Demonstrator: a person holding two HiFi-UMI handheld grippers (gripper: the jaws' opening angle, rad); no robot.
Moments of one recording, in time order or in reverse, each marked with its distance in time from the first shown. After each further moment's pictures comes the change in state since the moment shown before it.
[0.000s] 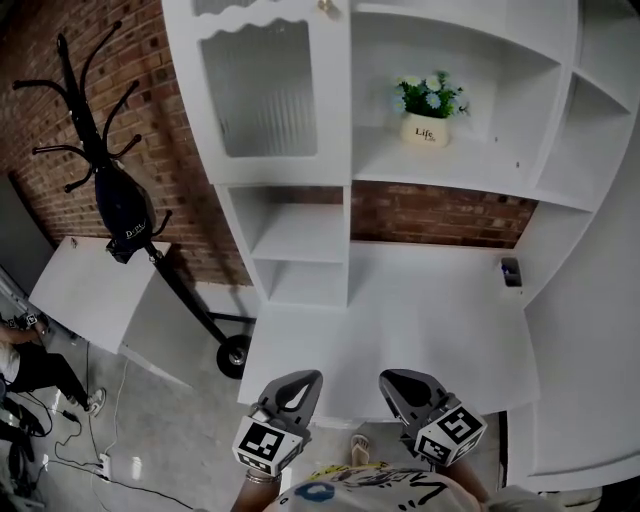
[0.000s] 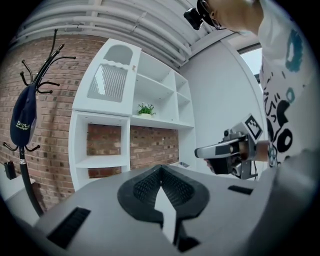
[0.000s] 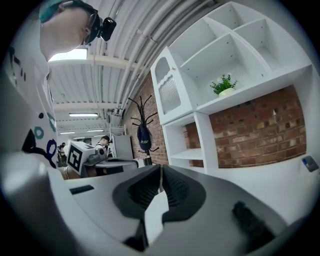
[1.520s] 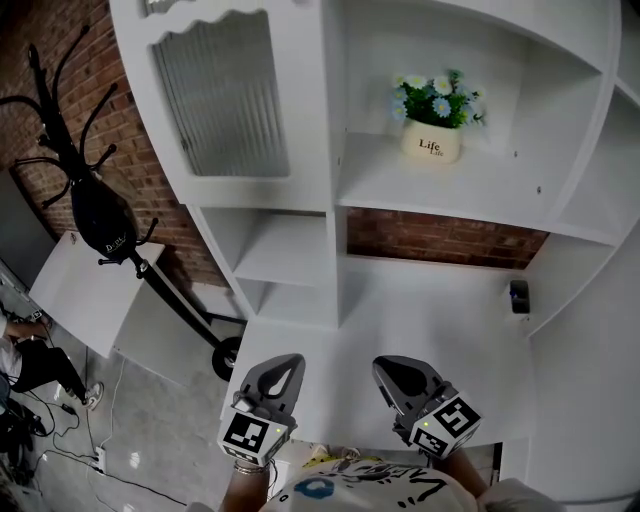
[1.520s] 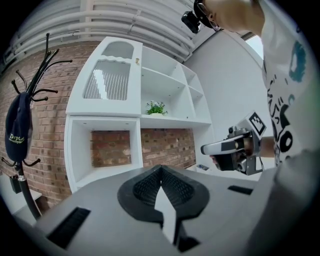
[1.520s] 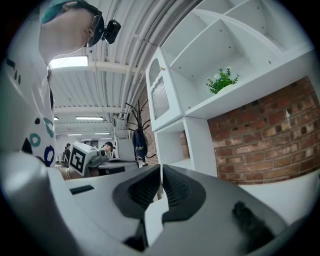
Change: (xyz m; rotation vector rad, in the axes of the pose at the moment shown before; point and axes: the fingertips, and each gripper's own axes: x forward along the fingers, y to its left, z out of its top) left arm 0.095 0.065 0.029 0.053 -0.026 0.130; right arm 0.056 -0.100 0.042 -0.027 -0.045 0.088
